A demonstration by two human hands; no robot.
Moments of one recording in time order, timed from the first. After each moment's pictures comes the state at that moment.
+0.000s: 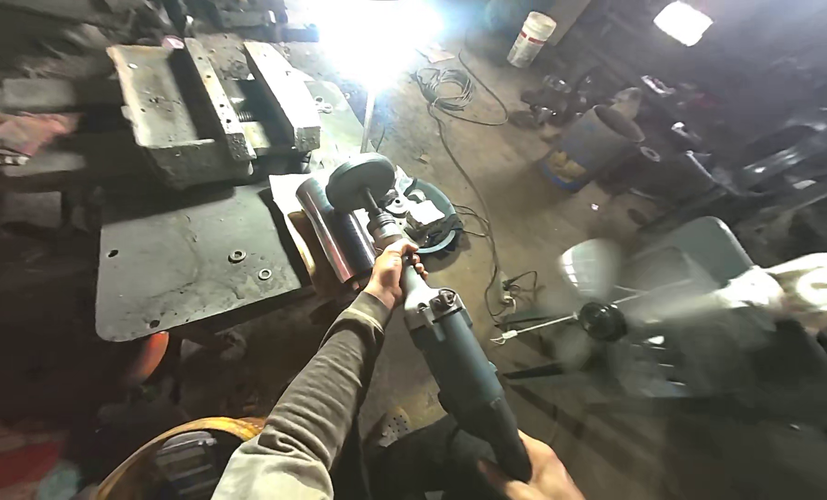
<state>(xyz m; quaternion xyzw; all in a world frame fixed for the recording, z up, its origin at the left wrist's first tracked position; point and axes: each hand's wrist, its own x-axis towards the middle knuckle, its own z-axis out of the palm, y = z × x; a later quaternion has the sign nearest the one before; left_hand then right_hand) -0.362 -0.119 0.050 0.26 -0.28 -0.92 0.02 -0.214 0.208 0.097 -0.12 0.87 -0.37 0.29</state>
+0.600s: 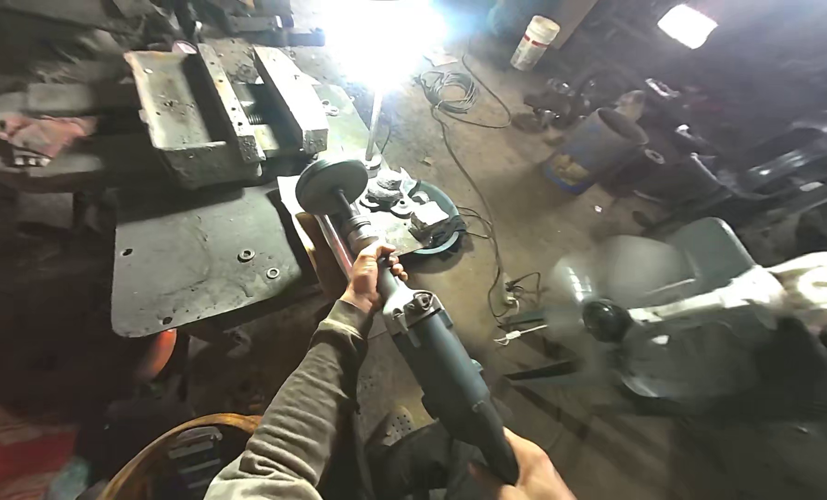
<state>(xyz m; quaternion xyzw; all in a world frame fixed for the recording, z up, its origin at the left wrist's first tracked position) -0.313 -0.151 0.045 0.19 -0.30 -0.94 0.05 -0.200 0.191 0.103 -0.14 0.89 -0.31 0.31</state>
